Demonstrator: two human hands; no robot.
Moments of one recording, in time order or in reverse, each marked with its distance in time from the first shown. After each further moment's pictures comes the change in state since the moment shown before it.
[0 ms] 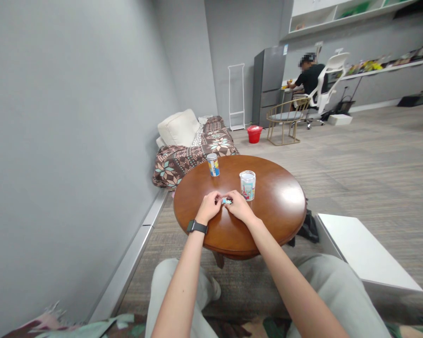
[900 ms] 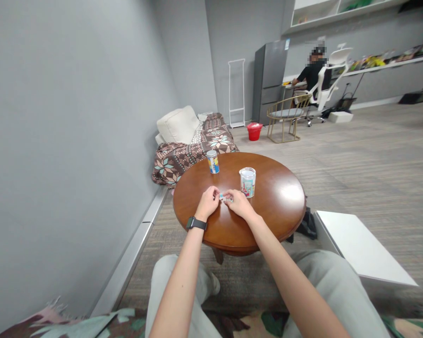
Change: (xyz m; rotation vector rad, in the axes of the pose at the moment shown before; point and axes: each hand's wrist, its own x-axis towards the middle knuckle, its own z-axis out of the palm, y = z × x) left_hand 0.001 0.000 0.000 -0.022 0.068 -0.036; right_hand -0.001 -0.011 -0.009 -0.081 -0.058 0.032
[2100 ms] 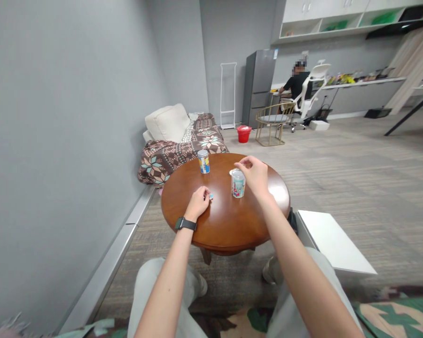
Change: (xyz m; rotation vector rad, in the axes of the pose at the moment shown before) left_hand 0.001 -0.003 0.001 0.016 -0.006 0.008; right_hand 0.030 -0.042 -0.108 -0.064 0.581 -0.062
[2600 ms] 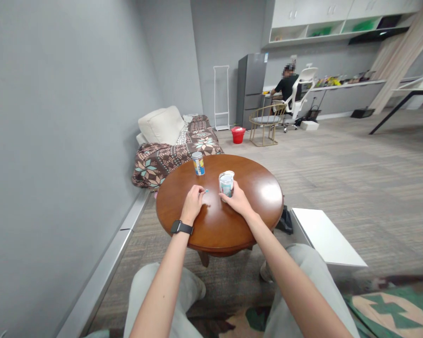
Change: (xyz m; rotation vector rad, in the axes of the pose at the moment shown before) left_hand 0.001 0.006 -0.003 0.075 0.197 0.178; right_hand -0.068 0.050 0.033 0.168 -0.380 0.196
